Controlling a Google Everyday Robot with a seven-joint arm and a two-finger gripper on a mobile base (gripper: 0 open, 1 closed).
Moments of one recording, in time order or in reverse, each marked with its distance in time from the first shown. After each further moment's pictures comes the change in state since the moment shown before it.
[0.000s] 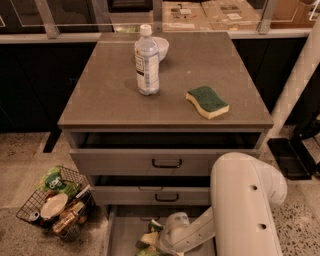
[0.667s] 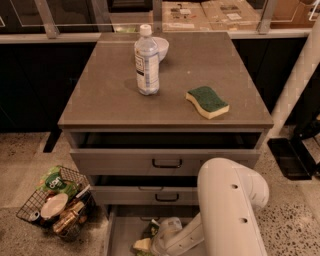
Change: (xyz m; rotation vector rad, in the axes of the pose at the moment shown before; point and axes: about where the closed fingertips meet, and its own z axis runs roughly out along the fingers) arm -0.022 -0.017 0.047 0.039 -0.060 -0.047
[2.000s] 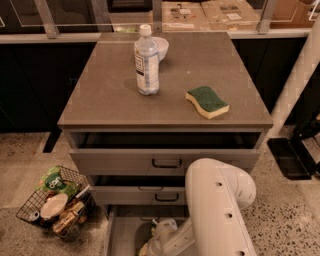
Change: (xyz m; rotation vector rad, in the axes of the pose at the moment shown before) arm -0.010 -0.011 0.024 0.003 -0.043 -0.034
